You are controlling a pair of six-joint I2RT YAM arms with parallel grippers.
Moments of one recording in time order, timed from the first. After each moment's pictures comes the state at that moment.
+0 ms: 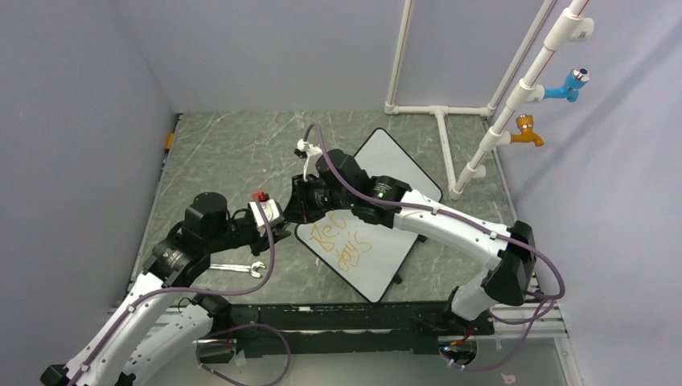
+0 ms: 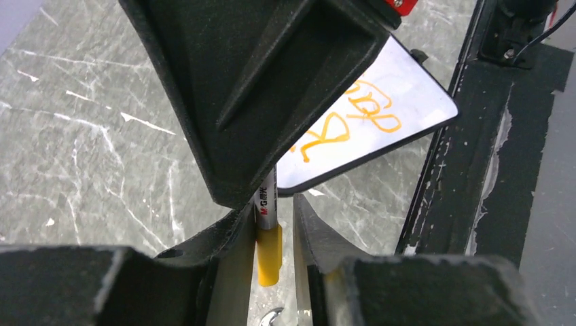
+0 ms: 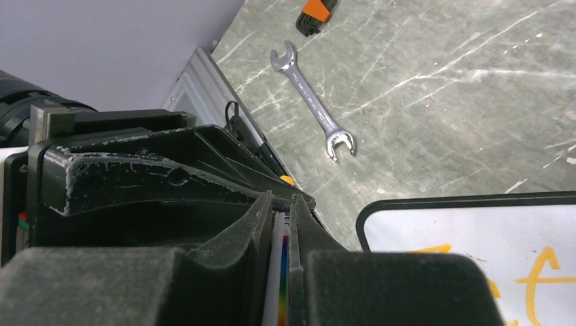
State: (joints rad) left arm -0.55 0.64 0.78 -0.56 0.50 0.32; right arm 1.05 1.55 1.45 -0.40 -0.22 0.61
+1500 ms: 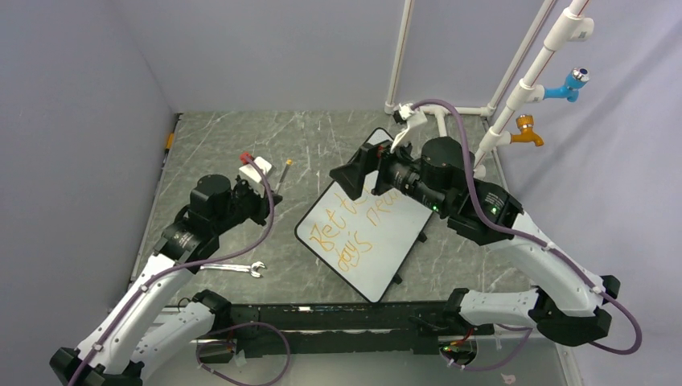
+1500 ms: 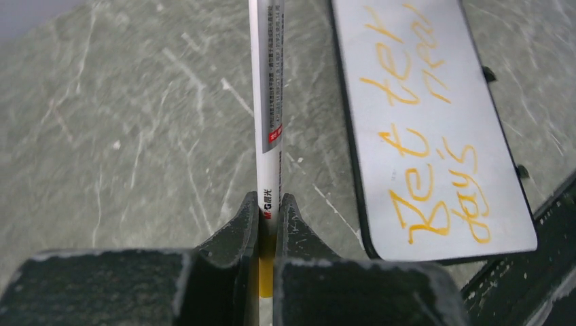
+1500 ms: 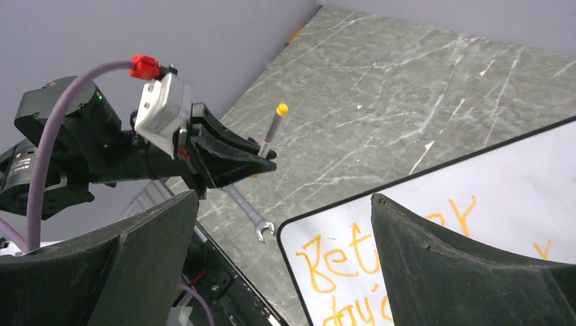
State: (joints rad) left arm -0.49 0.78 0.85 -0.40 0.23 0.07; right arm 0.97 1.14 1.53 -0.55 0.14 0.42
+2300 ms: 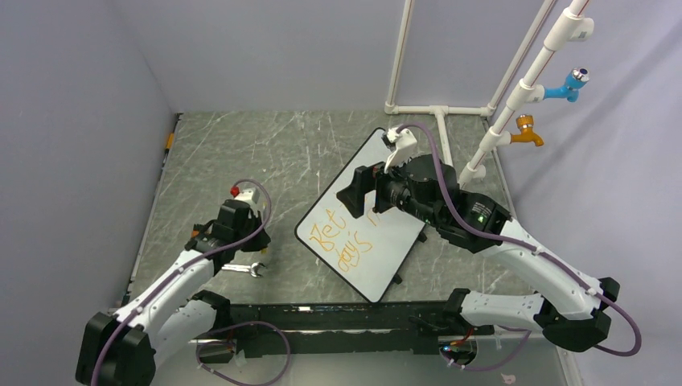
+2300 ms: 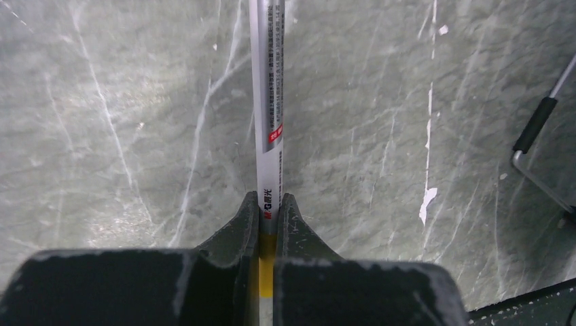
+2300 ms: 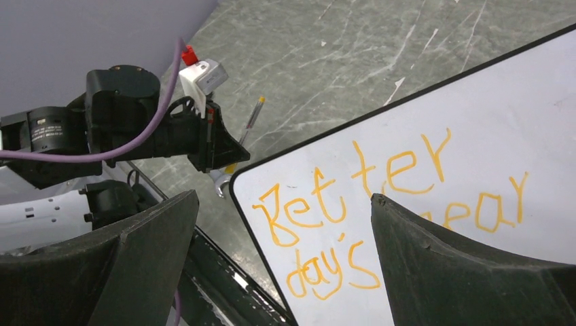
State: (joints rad) left arm -0.37 0.88 0.47 -0.38 0.01 -0.44; right arm 0.97 1.06 1.33 -0.59 0.18 0.41
